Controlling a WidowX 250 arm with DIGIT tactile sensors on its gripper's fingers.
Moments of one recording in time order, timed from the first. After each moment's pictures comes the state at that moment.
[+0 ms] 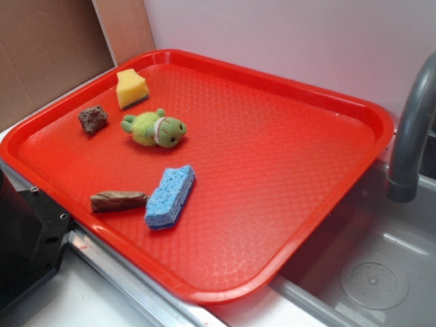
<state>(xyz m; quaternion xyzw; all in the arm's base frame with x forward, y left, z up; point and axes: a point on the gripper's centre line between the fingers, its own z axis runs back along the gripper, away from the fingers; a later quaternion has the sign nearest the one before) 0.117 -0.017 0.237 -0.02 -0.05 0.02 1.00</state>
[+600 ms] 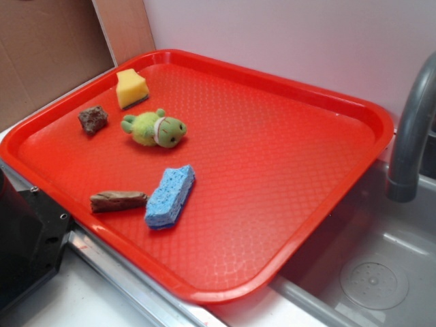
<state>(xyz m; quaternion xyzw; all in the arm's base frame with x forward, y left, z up) 0.126 -0.002 0.228 -0.04 -0.05 0.09 0.99</state>
